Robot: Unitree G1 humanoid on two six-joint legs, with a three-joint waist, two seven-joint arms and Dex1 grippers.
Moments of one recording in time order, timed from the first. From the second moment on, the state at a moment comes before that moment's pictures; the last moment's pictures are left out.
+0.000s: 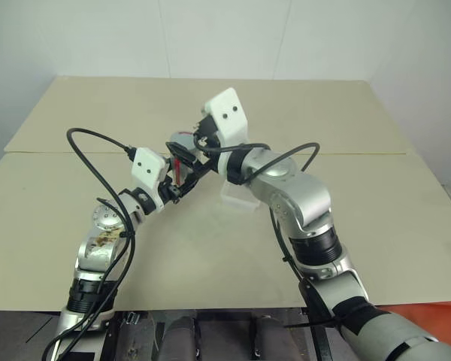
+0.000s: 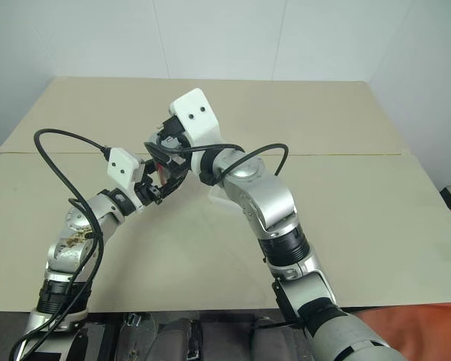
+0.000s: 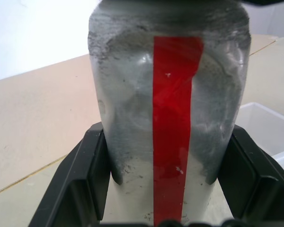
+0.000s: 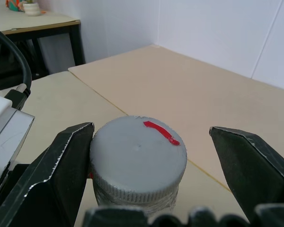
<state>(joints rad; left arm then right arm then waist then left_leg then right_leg) -0.38 0.41 0.05 -0.17 -0.28 0.36 -0.56 -0.89 -0.04 0.23 -0.14 0.26 0.81 0.28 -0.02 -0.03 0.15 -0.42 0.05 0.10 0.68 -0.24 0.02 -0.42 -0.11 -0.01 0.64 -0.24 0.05</state>
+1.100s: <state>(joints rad) -0.39 0.44 0.06 -0.17 -0.32 0.40 -0.56 -0.86 -0.10 0.23 -0.19 0.26 0.81 0.36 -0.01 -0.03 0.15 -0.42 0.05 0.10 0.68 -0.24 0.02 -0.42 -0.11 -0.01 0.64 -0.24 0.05</state>
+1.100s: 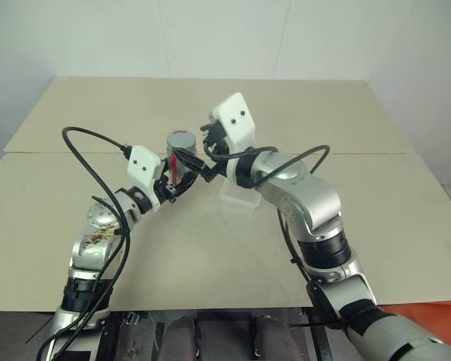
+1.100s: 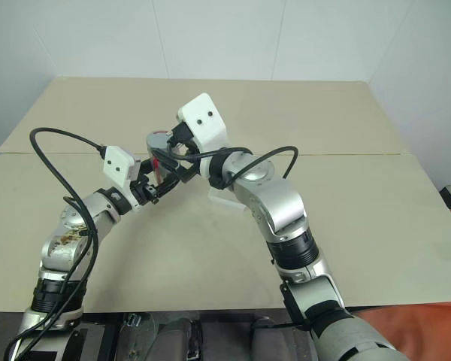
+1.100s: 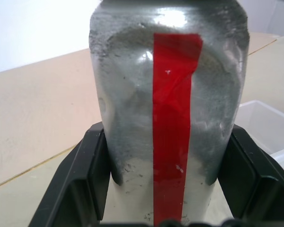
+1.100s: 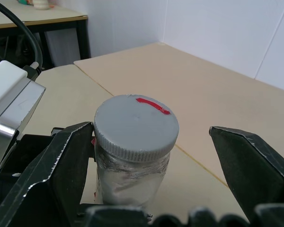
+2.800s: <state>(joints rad) -0.35 0.38 0.08 -0.21 -0.36 0.37 -0.52 -0.88 -0.09 0.23 -0.23 0.31 0.81 0.40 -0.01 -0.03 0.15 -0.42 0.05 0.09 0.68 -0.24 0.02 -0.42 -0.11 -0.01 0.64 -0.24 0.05</state>
